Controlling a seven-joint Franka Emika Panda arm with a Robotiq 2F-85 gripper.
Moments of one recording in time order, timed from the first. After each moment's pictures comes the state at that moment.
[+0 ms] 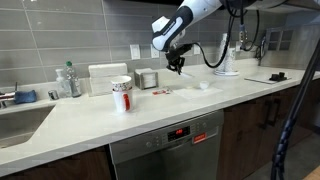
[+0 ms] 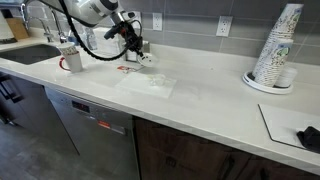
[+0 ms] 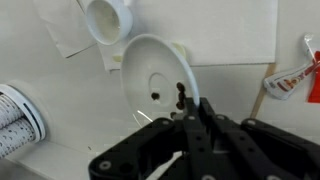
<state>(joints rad) 0.16 0.71 -0.13 -1.21 -0.46 2.01 0.35</state>
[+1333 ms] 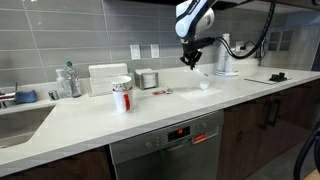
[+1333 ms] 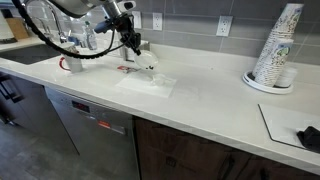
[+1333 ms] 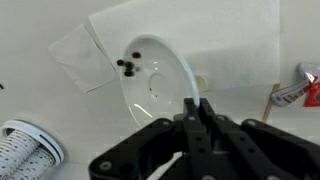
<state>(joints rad) 0.08 0.29 -0.13 -1.78 -0.40 2.31 0.40</state>
